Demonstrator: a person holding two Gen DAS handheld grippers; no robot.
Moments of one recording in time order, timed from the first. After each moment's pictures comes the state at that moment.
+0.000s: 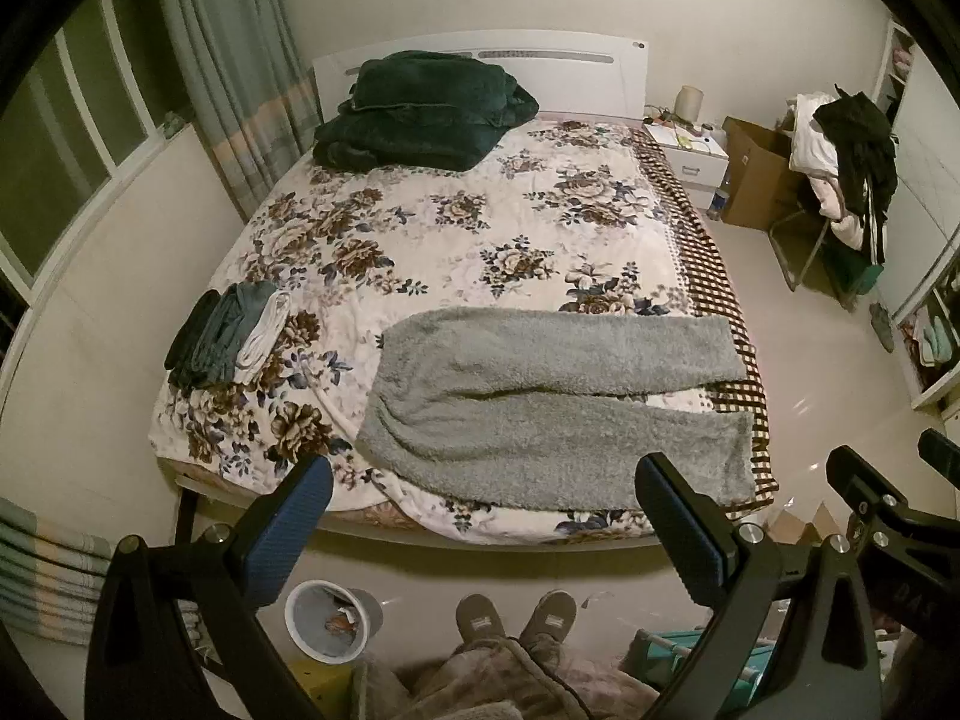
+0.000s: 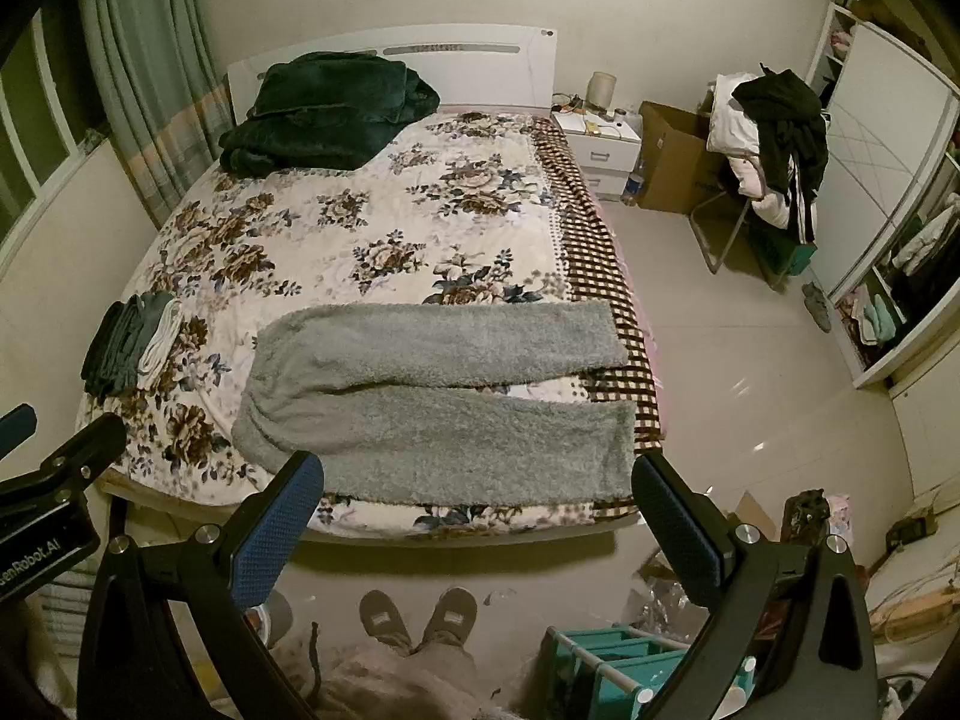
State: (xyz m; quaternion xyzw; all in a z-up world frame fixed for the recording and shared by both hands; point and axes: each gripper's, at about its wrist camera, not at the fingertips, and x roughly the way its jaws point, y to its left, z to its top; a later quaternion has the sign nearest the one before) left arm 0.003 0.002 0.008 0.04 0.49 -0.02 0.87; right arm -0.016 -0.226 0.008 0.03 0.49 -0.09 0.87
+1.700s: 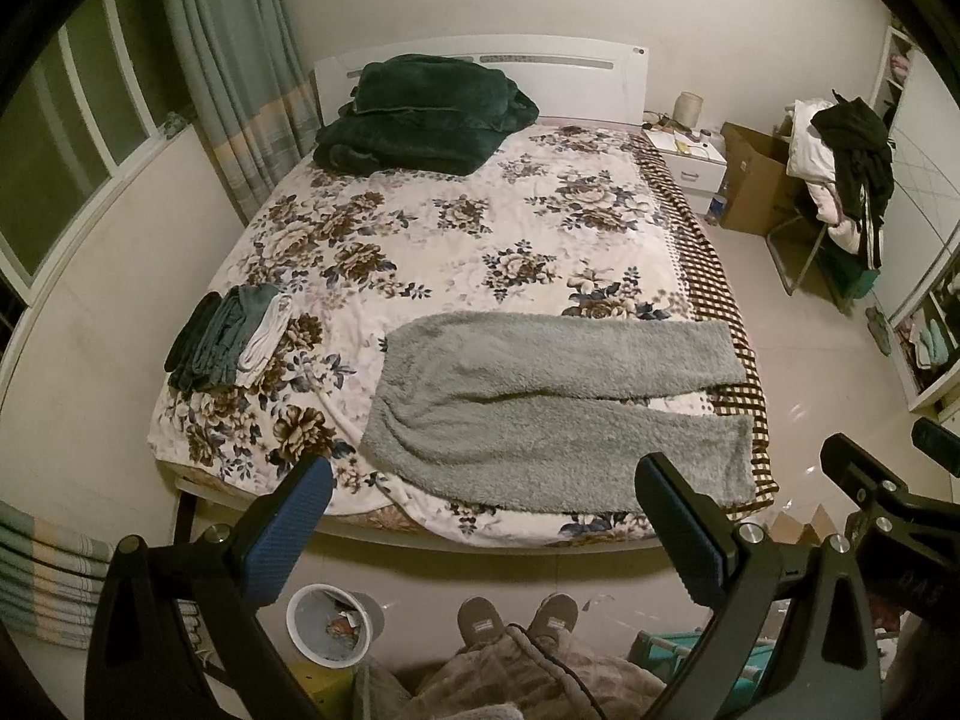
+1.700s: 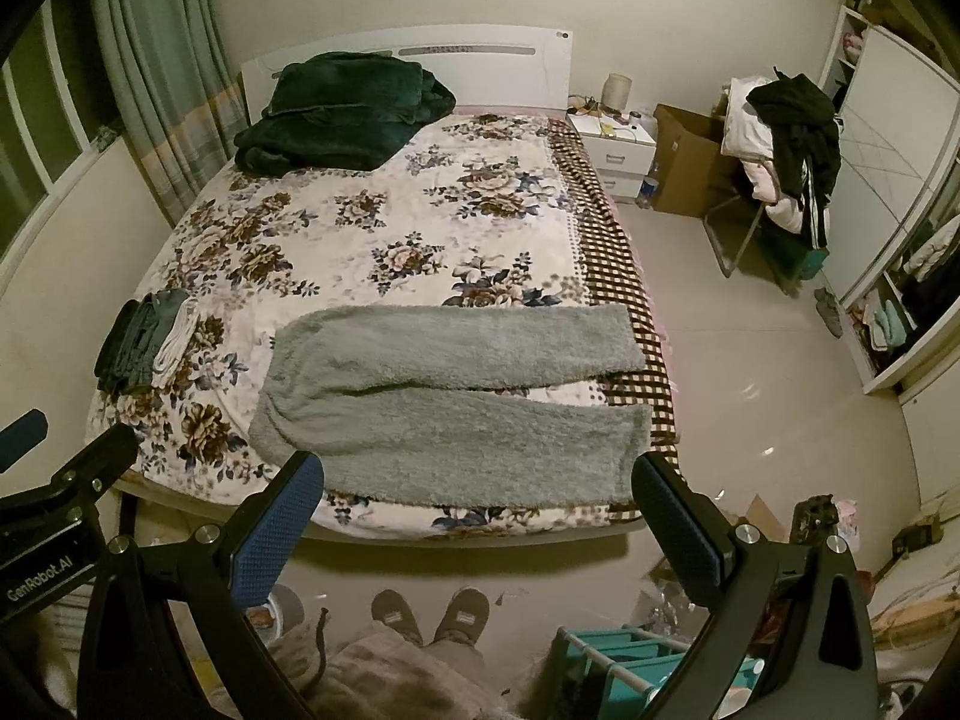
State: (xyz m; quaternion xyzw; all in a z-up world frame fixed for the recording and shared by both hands) left arm 0.006 0.008 0.014 0.04 0.48 -0.03 0.88; right arm -0.011 -0.208 0.020 0.03 0.49 -0.08 0.87
